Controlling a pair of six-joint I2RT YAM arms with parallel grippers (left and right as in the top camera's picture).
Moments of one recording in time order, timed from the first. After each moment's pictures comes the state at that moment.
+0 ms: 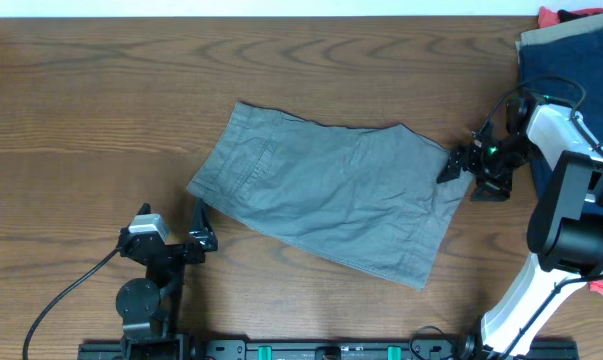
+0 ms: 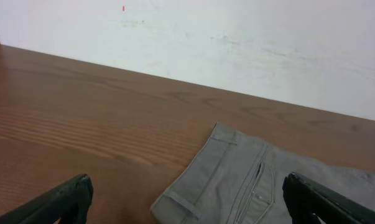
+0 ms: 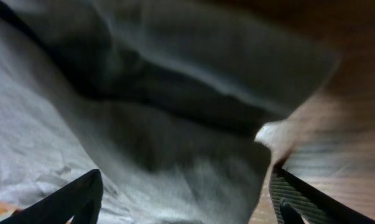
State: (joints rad) left arm 0.07 0.01 0.02 -0.11 0.09 -0.22; right arm -0.23 2.08 1.40 -1.12 -0.36 0.09
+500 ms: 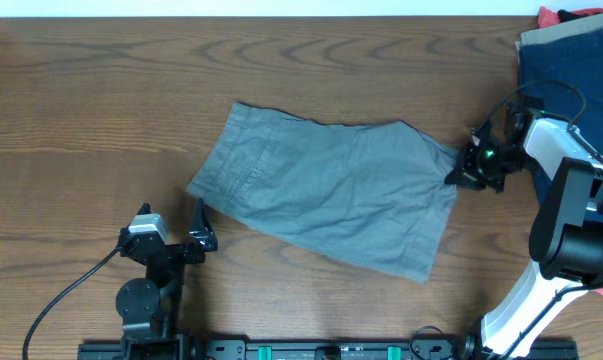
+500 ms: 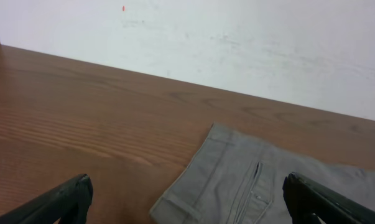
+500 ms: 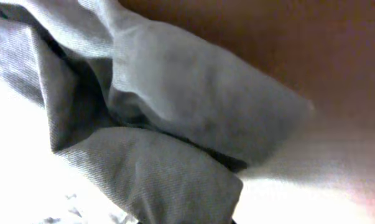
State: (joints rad) left arm 0.07 0.01 0.02 -0.11 0.09 -0.22; right arm -0.23 2.04 1.28 -0.84 -0.45 0.12
